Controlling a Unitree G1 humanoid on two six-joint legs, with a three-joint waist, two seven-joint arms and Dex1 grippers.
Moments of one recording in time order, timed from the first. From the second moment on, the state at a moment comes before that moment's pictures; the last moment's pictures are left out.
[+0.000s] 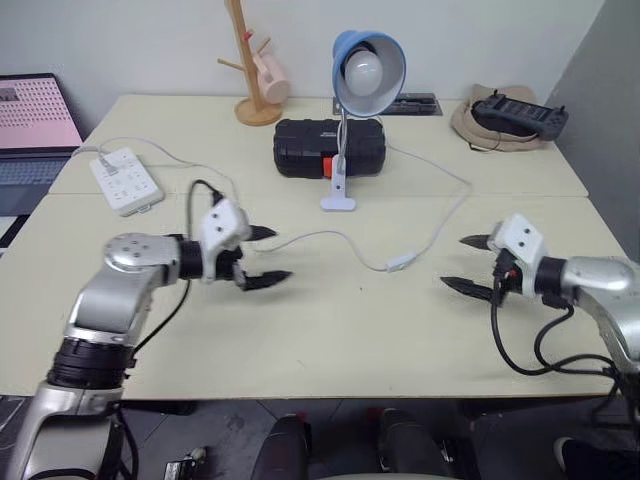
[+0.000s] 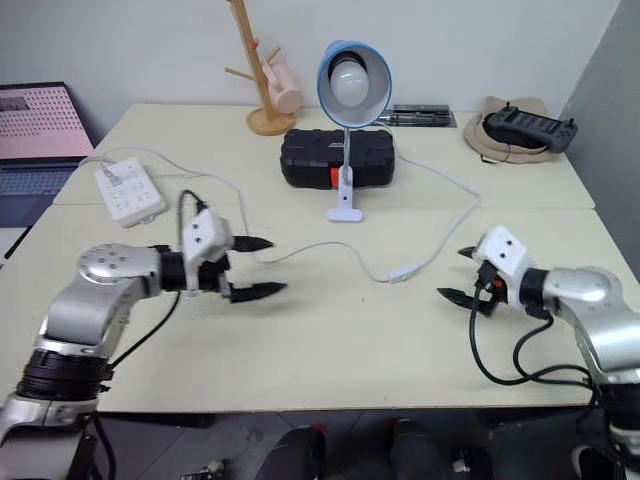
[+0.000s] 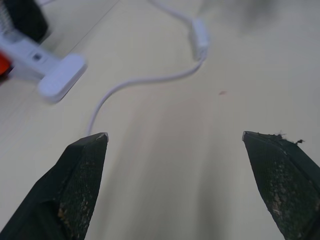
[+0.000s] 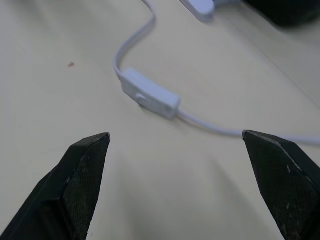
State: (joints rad) left arm -0.48 0.75 -0.07 -0.09 -0.32 0.42 -1.14; right arm -0.37 -0.86 0.05 -0.10 0.26 0.39 1.00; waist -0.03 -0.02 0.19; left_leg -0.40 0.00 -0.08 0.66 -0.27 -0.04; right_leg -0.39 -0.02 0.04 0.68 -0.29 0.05
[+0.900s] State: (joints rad) left arm -0.36 0.75 -0.08 -0.27 -0.40 0.52 -1.10; right arm -0.88 -0.59 0.30 0.82 -0.03 -0.21 1.38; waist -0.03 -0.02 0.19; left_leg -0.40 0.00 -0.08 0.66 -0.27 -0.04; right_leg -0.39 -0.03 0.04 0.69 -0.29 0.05
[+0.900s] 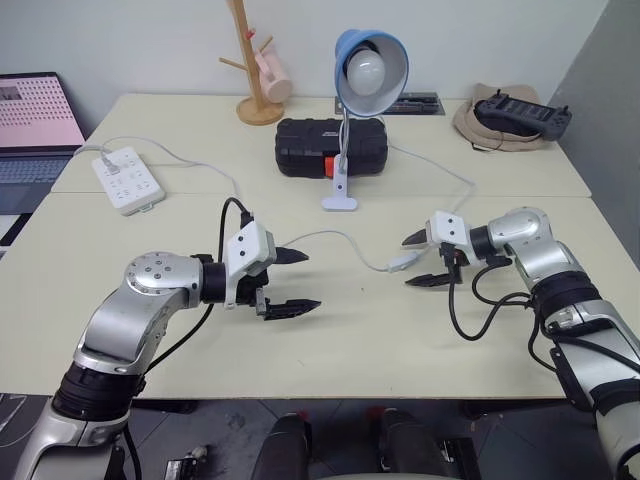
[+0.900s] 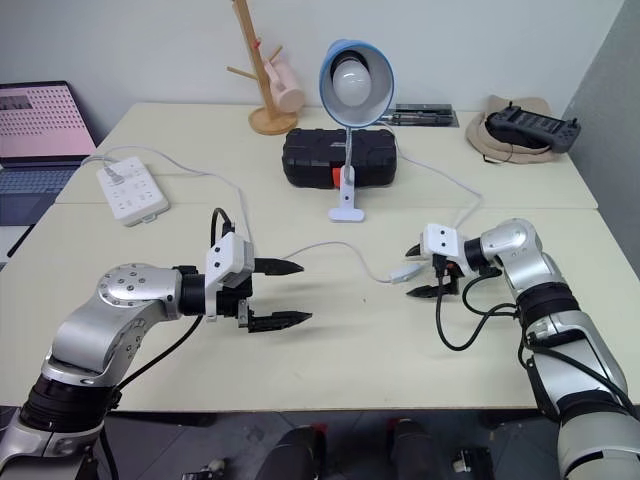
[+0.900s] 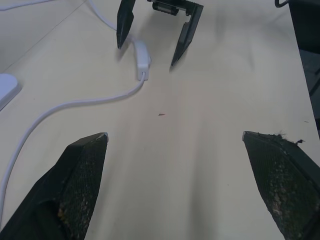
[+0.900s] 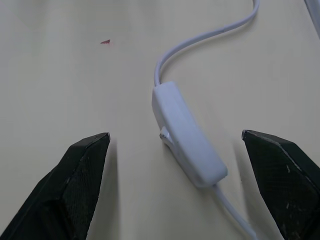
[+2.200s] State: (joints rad) left arm -0.58 0.29 0.31 -0.12 -1.16 1.19 -0.57; right arm -0.80 -0.50 -0.23 0.01 0.72 1.43 1.06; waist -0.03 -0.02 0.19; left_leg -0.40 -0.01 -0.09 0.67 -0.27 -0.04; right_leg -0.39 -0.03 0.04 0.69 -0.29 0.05
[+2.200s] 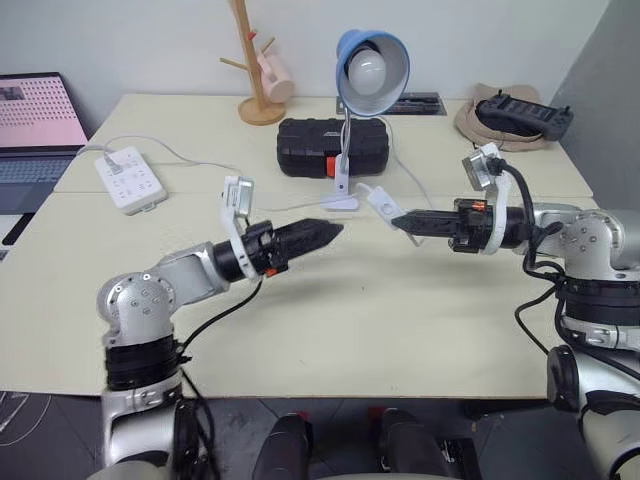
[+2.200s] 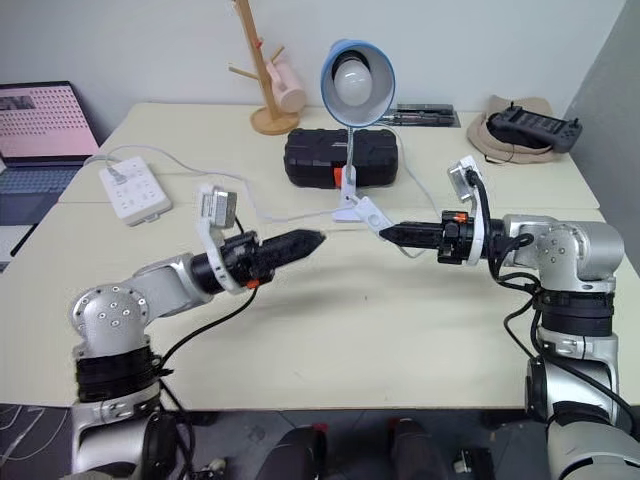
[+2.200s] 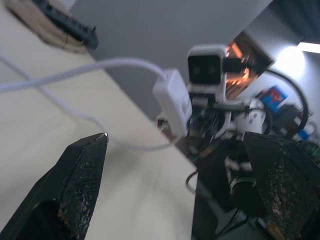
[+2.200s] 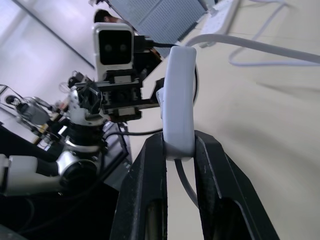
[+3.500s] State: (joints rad) left arm -0.59 0.21 0.24 -0.11 -1.30 1.14 -0.47; right arm -0.81 -0.49 -0.28 -0.03 1.02 1.55 0.84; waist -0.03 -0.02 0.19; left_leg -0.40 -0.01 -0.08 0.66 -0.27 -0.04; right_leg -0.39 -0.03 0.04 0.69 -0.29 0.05
